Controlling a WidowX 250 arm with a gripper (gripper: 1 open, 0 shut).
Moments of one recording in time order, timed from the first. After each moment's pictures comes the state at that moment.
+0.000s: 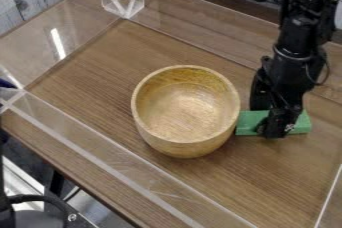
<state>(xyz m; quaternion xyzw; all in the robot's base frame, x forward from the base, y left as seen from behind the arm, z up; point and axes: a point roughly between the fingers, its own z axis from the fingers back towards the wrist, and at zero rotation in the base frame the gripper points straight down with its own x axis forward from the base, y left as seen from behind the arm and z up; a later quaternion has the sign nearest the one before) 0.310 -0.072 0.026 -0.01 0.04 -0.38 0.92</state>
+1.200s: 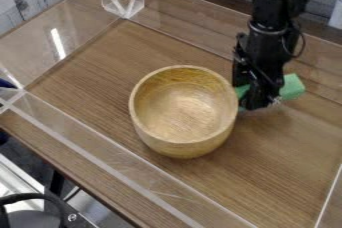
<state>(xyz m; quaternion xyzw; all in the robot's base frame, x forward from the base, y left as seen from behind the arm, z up) 0.309 -0.037 0.053 0.00 0.02 -0.31 0.95</state>
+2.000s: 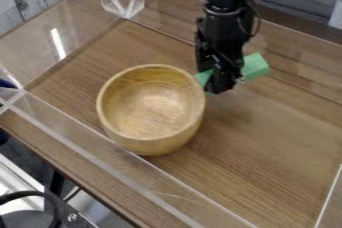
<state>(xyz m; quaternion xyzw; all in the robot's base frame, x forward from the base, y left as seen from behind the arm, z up) 0.288 0.021 0.065 0.01 0.03 -0.24 0.97</state>
